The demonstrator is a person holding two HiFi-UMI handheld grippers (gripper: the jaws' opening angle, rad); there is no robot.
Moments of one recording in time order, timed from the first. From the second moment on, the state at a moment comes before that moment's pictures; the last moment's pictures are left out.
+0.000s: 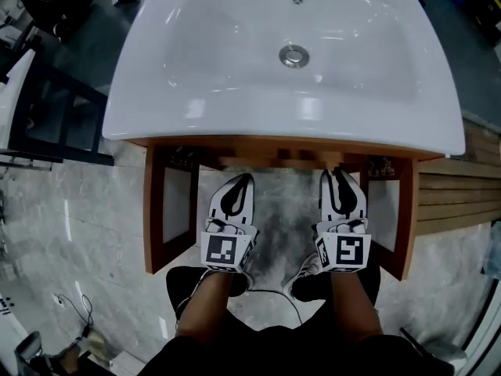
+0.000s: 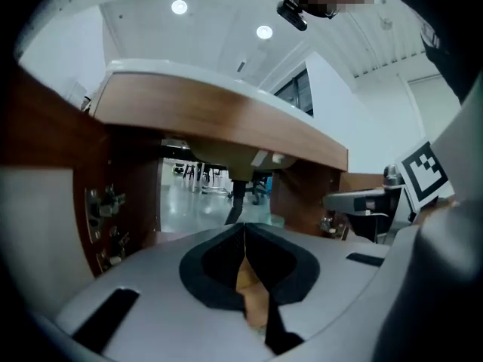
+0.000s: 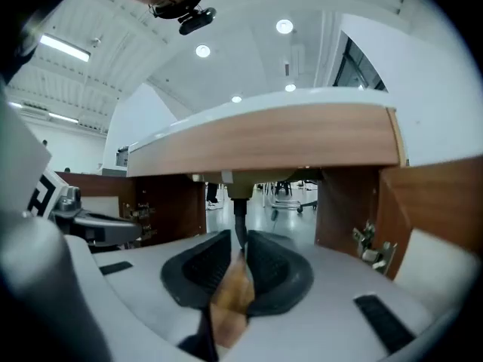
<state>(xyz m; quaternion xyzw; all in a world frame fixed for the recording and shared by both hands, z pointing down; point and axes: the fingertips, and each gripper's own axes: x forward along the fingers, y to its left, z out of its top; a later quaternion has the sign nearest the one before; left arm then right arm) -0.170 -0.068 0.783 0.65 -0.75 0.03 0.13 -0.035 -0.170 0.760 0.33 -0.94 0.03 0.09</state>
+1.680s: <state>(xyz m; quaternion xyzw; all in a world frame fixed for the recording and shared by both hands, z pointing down) -0.085 -0.050 0.363 0.67 -0.74 0.02 0.08 0.064 -0.118 0.367 0.30 -0.95 -0.02 0.08</state>
